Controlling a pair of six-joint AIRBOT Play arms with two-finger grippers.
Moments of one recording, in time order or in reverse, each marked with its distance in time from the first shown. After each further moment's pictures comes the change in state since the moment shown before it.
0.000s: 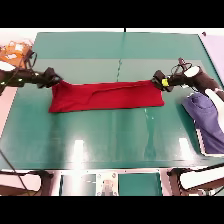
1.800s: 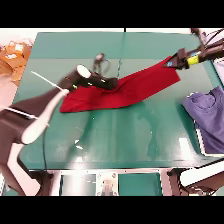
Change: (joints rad) left arm -0.672 -0.278 0.236 -0.023 0.293 -0.063; right arm -0.167 0.003 0.541 0.284 0.863 -0.445
